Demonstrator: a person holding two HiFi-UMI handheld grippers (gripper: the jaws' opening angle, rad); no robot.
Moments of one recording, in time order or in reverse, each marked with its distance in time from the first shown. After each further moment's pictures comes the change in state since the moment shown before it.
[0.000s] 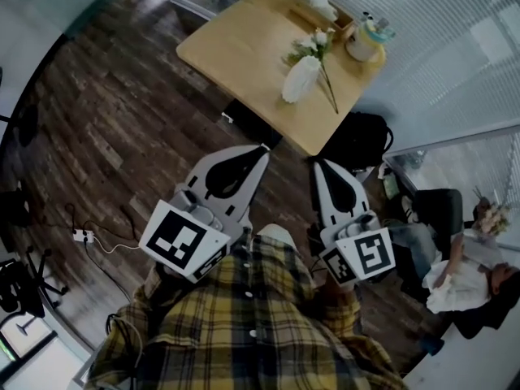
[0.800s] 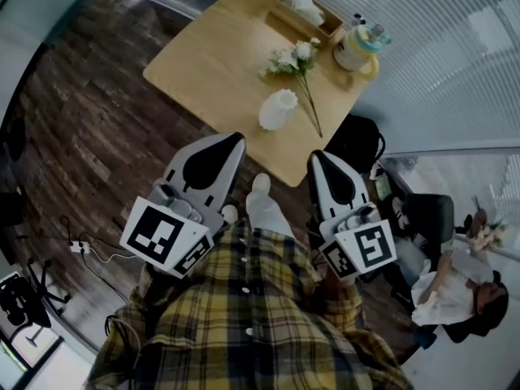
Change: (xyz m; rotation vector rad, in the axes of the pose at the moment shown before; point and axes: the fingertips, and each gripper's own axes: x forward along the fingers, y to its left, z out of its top) left arm 0.116 0.085 0.013 -0.042 0.008 0.060; right arm 0.083 -0.113 0.022 0.013 0.041 -0.018
